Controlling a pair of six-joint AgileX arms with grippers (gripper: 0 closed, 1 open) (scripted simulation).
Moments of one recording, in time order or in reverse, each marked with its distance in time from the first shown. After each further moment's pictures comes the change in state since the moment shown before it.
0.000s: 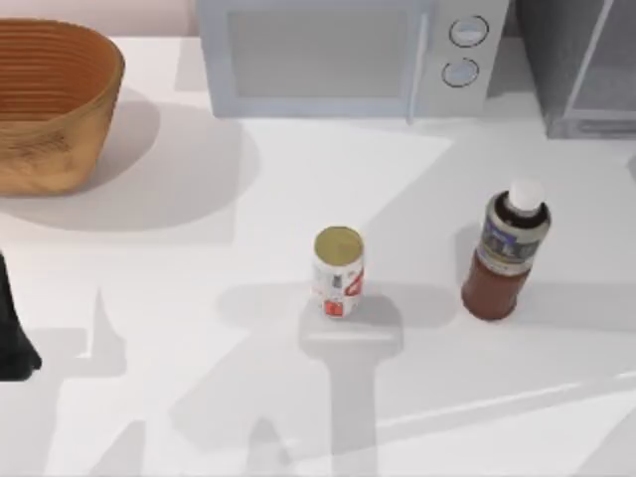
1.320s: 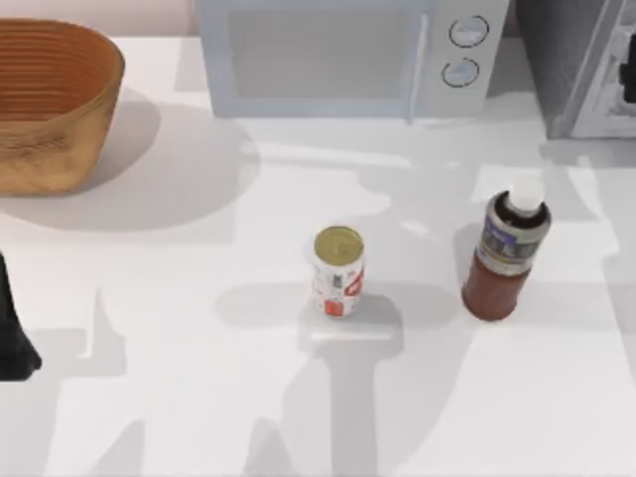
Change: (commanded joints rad) left arm 0.000 0.000 0.000 0.000 0.000 0.000; right arm 0.576 0.061 0.021 0.152 0.487 0.399
